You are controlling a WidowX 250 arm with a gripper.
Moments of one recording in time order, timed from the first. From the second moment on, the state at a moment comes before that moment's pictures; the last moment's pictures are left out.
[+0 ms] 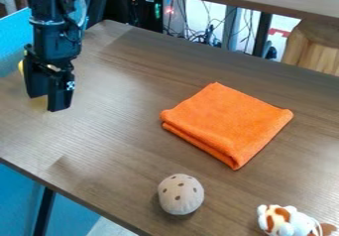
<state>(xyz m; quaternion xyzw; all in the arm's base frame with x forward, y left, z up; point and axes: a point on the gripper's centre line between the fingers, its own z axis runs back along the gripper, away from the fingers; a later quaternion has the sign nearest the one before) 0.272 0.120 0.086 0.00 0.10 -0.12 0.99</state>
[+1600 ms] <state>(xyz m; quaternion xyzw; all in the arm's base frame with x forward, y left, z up) 0.315 0.214 0.108 0.04 0.10 -0.03 0.99</state>
